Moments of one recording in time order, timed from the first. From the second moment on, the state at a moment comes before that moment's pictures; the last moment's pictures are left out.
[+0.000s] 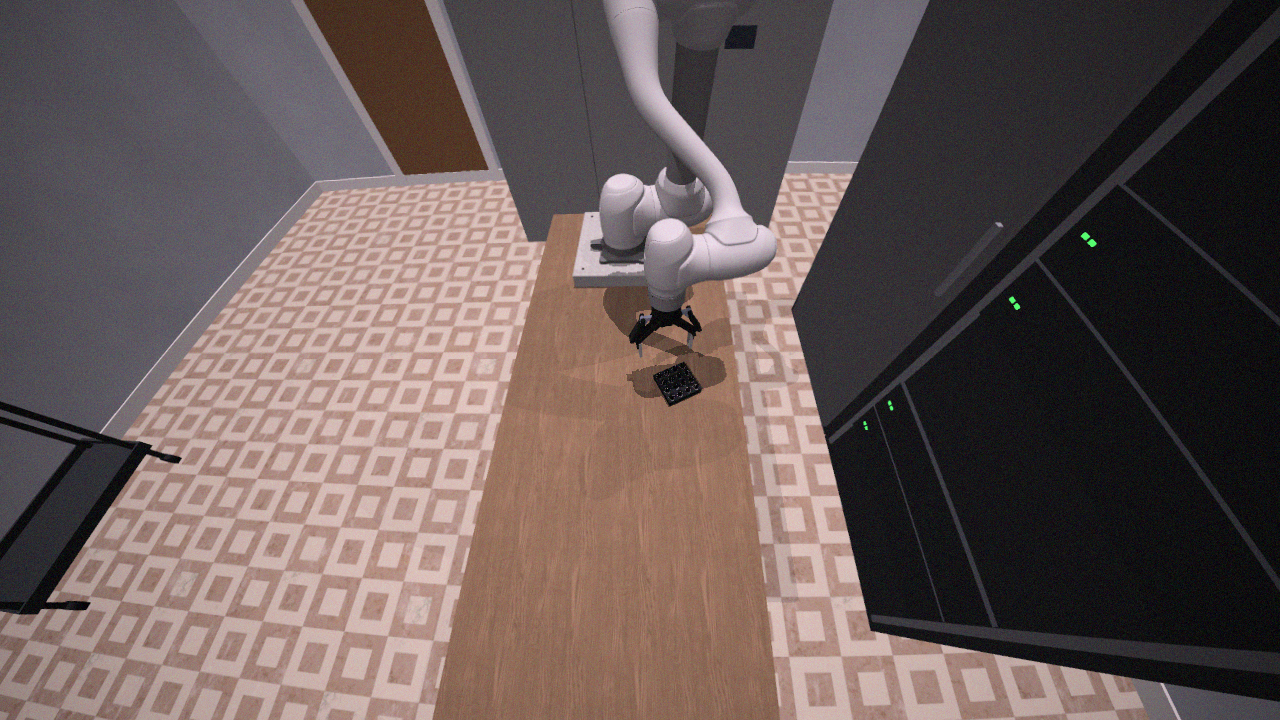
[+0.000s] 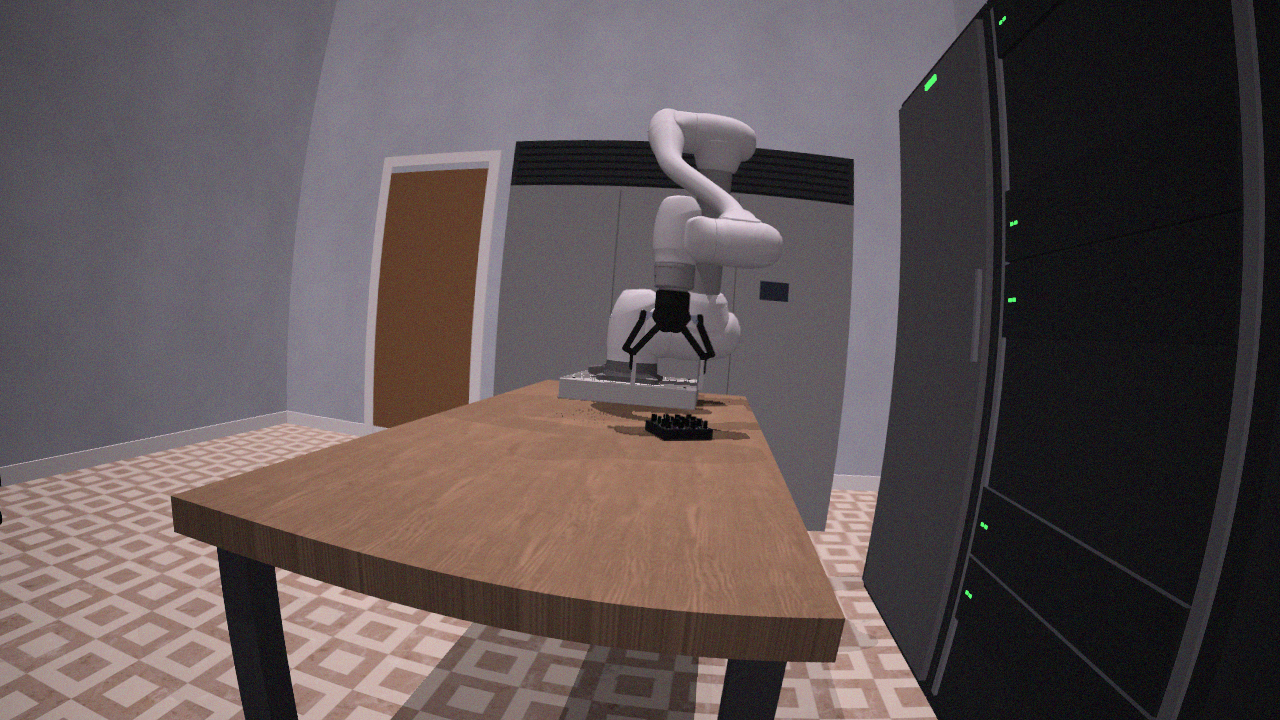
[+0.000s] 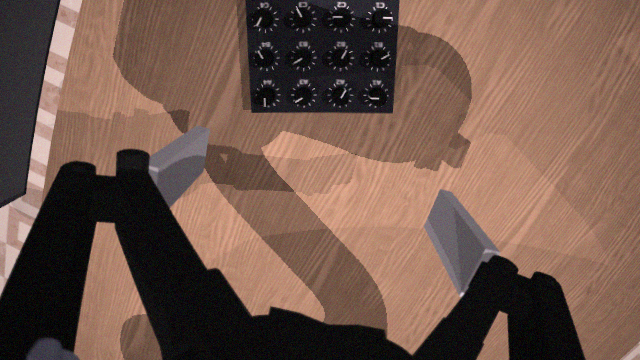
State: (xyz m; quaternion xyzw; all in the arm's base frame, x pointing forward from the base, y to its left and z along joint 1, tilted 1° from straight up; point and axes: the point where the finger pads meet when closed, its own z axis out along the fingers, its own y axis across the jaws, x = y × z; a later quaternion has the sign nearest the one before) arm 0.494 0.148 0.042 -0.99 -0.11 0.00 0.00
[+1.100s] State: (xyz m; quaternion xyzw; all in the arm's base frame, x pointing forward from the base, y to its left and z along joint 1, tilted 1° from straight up) arm 0.571 0.145 0.061 -0.97 -0.26 0.00 0.00
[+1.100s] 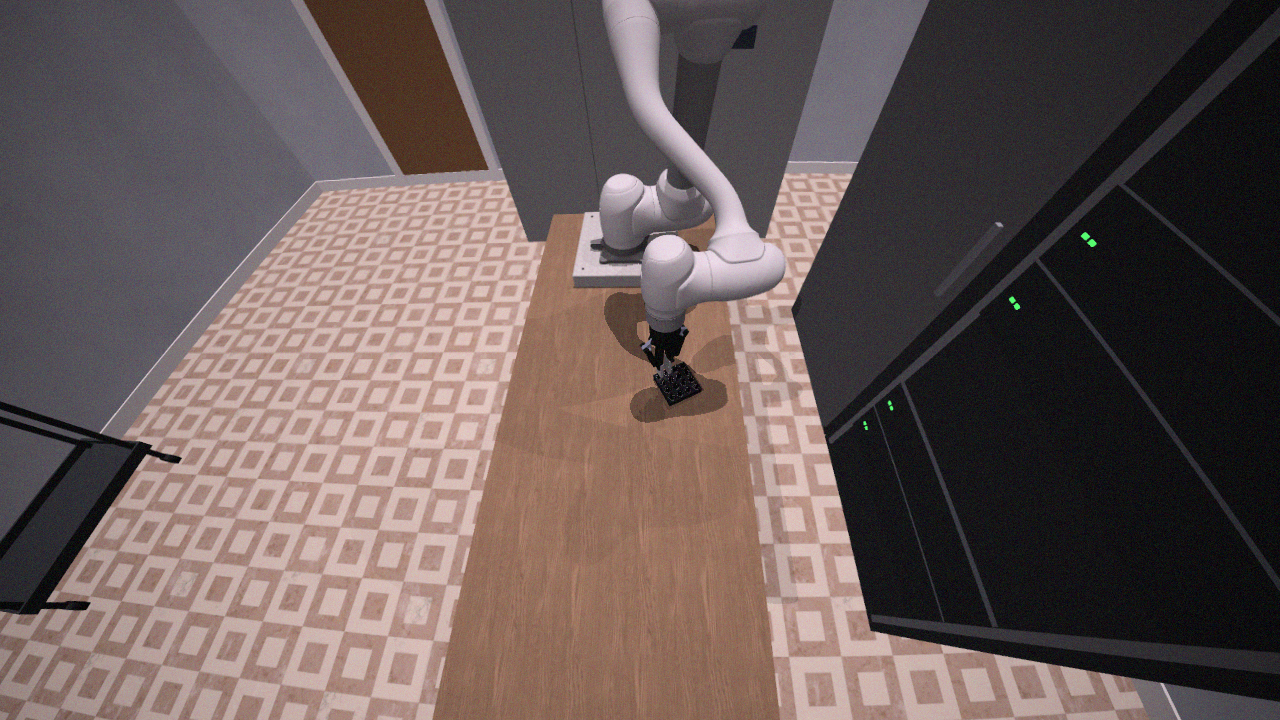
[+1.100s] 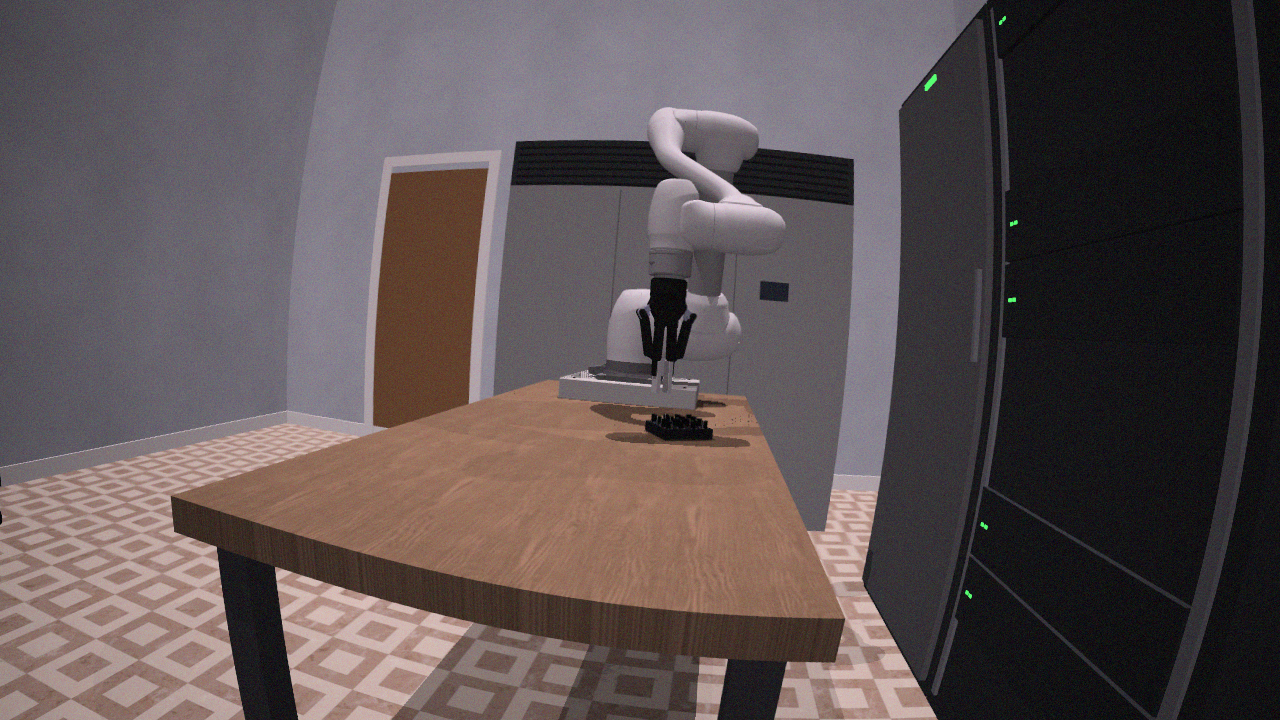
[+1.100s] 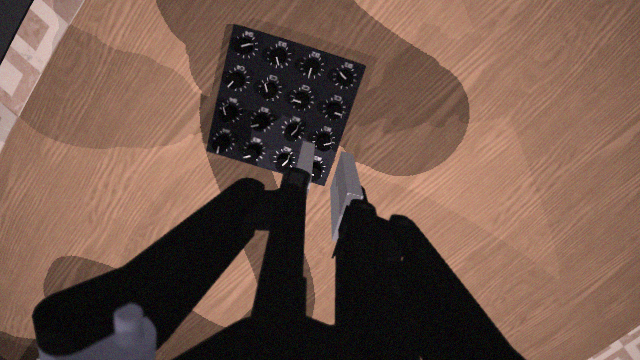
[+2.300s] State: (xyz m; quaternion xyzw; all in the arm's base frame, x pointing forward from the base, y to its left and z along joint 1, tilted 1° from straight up) arm 0.571 0.145 0.052 -0.97 -0.26 0.00 0.00
